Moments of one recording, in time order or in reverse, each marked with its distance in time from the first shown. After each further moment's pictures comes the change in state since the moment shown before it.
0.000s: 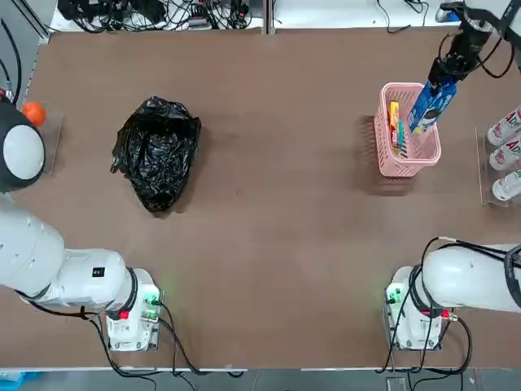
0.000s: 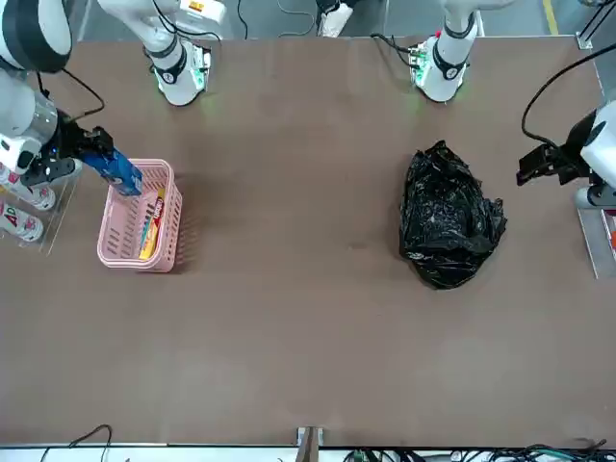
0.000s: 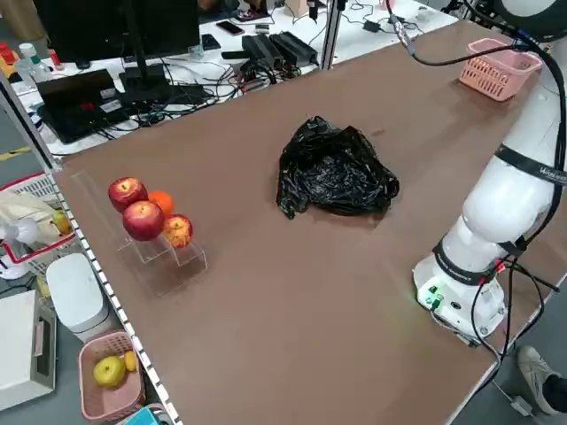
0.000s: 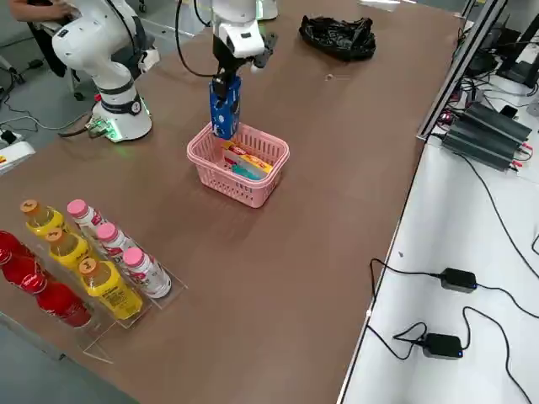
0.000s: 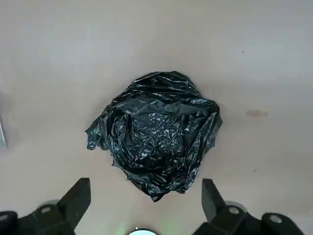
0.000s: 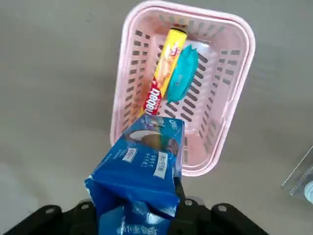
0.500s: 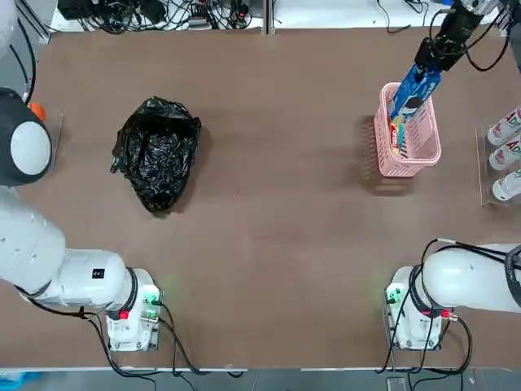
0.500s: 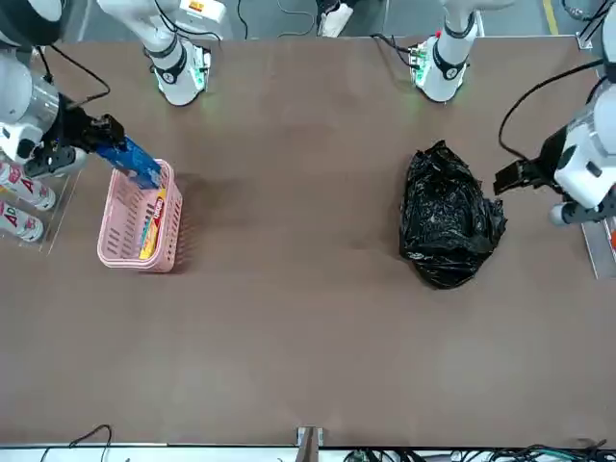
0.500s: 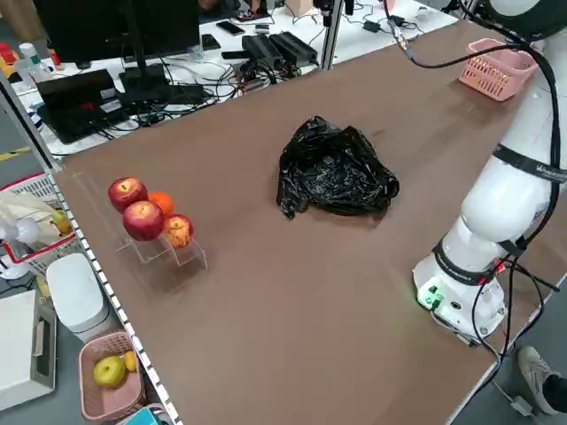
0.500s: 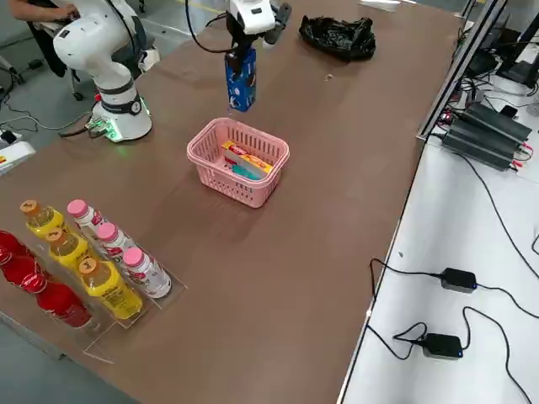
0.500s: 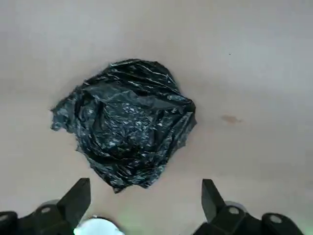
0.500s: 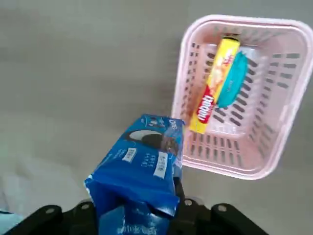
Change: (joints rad) left arm -0.029 0.050 -0.018 -0.001 -0.099 0.002 -0.267; right arm 0.048 0.007 0.003 0.059 0.200 -0.053 0.096
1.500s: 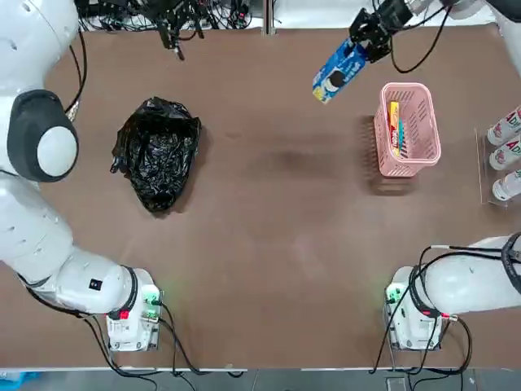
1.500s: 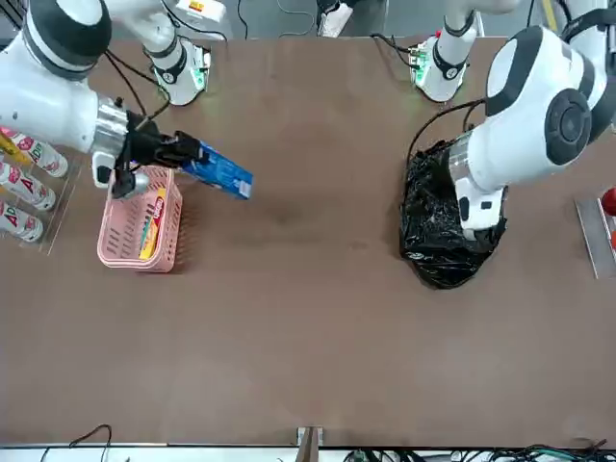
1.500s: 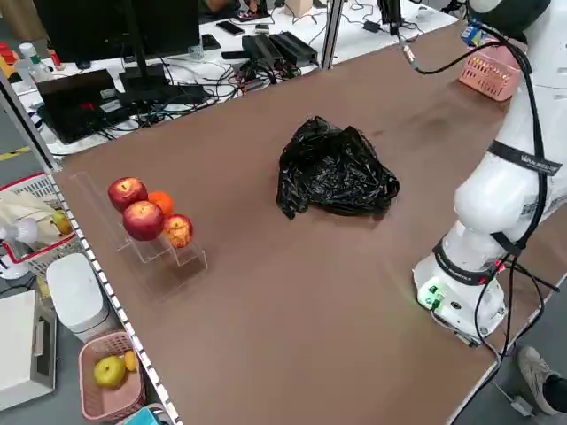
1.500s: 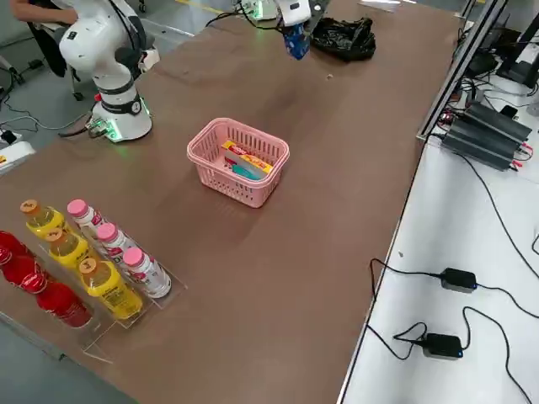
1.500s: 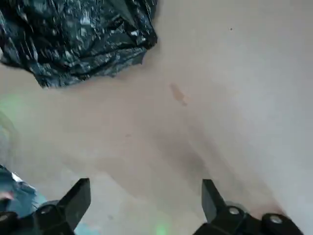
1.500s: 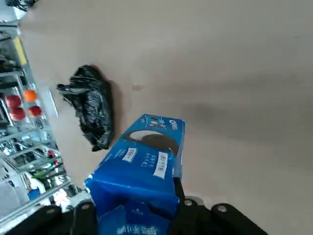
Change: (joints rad) left arm -0.235 0.122 -0.034 -0.001 -0.188 0.120 -1.033; right arm 0.253 0.121 0.005 0.038 0.514 0.260 0.278
